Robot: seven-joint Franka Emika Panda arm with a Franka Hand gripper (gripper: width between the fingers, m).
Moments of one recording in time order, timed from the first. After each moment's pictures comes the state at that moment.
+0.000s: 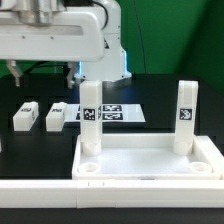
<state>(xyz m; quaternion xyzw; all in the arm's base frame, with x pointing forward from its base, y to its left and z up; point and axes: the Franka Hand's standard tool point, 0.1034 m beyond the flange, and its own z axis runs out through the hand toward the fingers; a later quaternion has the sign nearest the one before) 0.506 -0.125 0.116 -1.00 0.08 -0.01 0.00</state>
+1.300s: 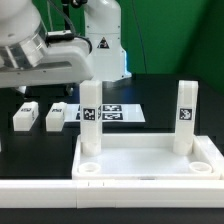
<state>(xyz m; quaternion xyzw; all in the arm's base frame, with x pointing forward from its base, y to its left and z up) 0.446 -0.130 0.074 -0.95 0.07 0.31 0.09</state>
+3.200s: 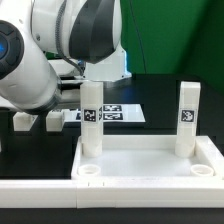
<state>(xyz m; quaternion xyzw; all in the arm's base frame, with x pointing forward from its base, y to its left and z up) 0.402 -0.126 0.032 -0.88 0.03 0.47 0.06</state>
